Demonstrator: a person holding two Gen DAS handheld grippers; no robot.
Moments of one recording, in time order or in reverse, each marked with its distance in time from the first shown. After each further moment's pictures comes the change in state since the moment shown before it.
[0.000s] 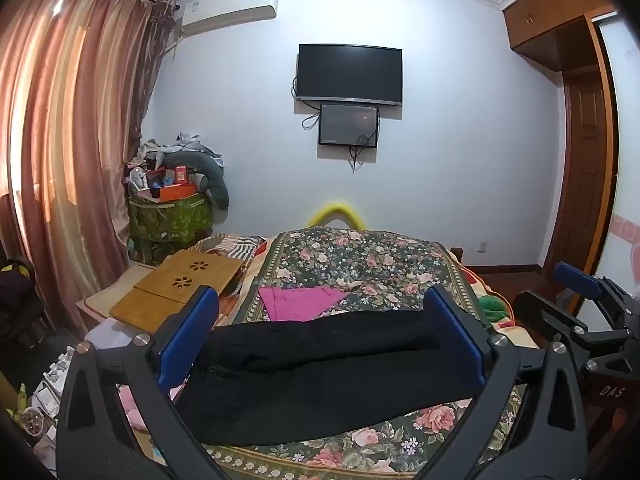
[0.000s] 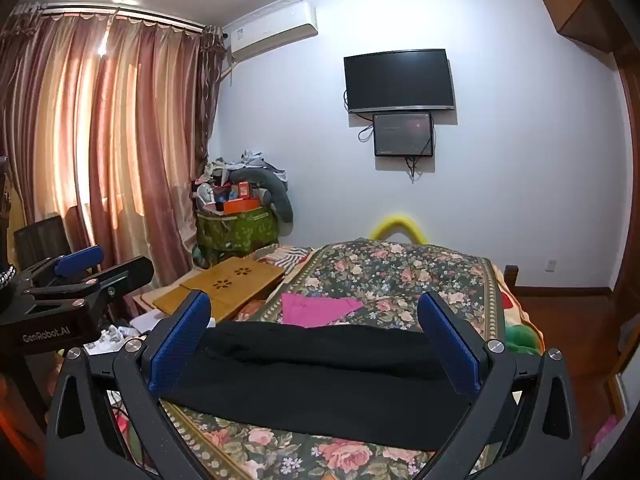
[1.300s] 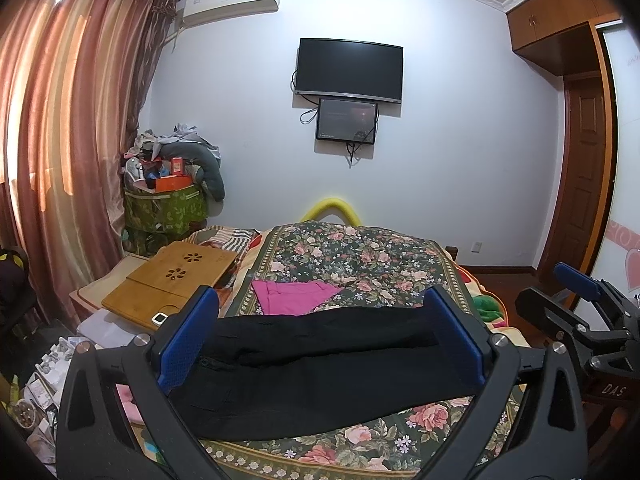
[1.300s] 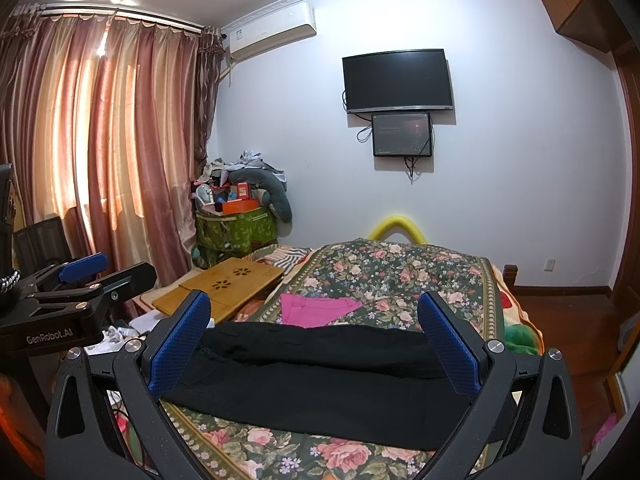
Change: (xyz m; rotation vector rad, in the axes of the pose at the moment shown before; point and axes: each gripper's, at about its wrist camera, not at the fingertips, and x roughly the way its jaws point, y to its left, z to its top) left arm 0.003 0.007 0.001 -0.023 0.034 -0.024; right arm 0.001 -0.002 0.002 0.007 0.005 -0.001
